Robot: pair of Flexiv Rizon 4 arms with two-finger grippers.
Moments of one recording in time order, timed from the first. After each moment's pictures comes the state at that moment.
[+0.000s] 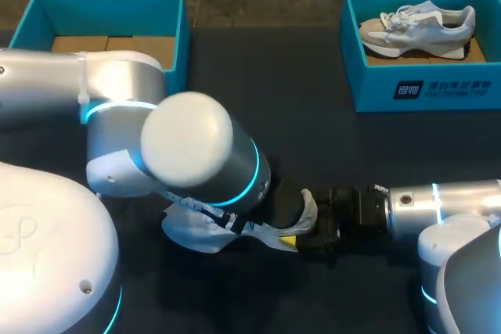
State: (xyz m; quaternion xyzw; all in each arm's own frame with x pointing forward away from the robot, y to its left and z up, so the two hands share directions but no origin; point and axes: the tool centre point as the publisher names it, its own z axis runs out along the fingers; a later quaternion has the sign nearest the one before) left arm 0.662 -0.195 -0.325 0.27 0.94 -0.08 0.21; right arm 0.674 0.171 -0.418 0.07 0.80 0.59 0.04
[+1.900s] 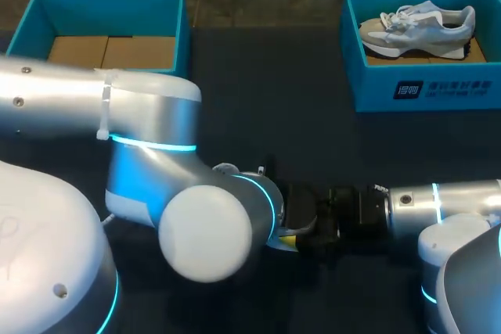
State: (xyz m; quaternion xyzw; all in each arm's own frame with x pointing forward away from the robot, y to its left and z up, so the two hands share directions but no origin) left arm 0.687 -0.213 -0.322 0.10 0.93 -0.11 0.35; right arm 0.674 0.171 -0.419 0.07 0.80 0.59 0.04
